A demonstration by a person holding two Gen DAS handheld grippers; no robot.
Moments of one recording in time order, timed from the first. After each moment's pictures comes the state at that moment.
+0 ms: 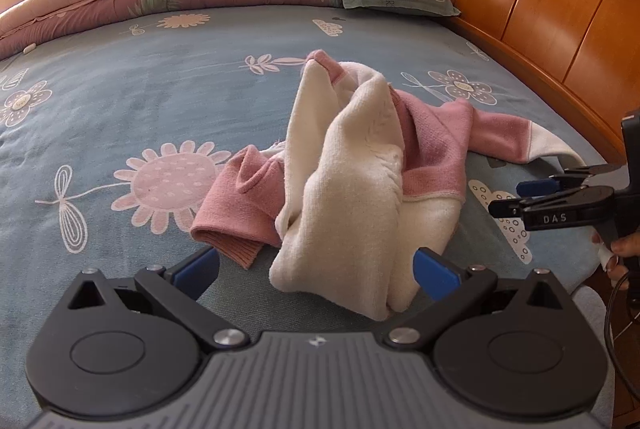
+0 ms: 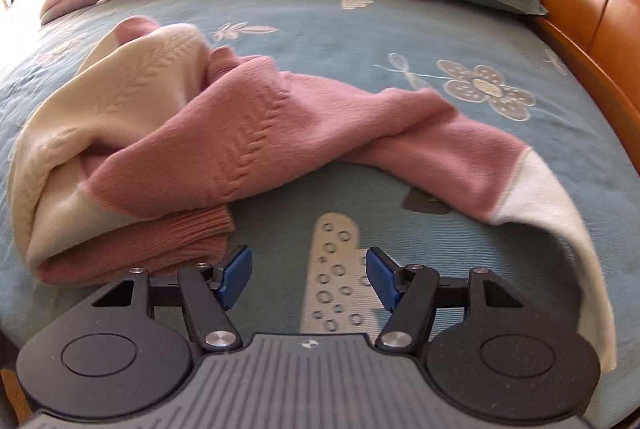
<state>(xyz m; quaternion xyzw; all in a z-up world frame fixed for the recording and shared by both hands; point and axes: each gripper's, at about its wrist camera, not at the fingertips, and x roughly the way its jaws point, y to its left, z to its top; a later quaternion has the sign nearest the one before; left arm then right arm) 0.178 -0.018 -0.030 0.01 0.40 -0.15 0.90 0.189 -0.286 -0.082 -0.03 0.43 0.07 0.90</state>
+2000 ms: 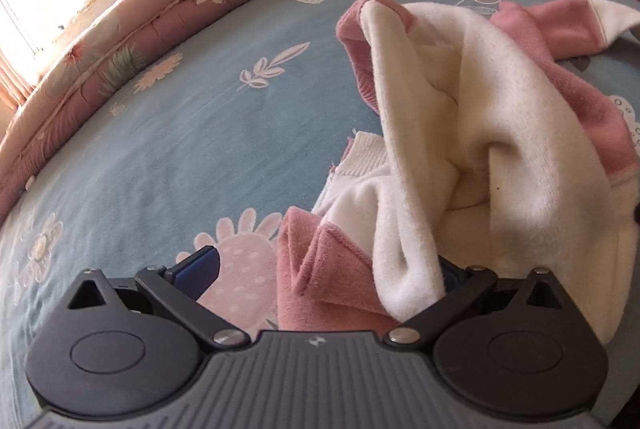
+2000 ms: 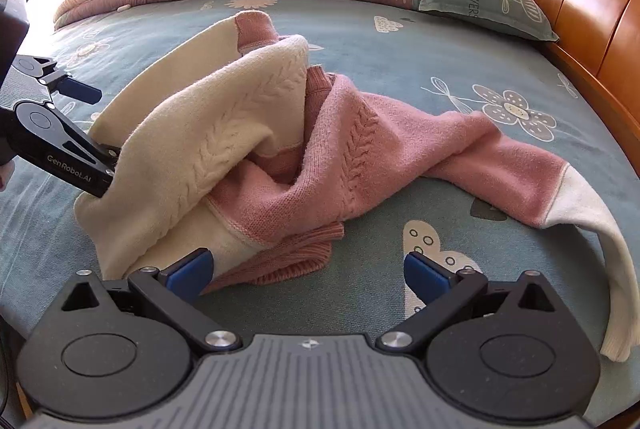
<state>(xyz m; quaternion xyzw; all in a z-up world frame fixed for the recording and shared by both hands) 0.274 -0.060 -0.067 0.28 0.37 -0.13 0.88 0.165 -0.227 -0.076 -0.03 0.40 0.05 0.91</state>
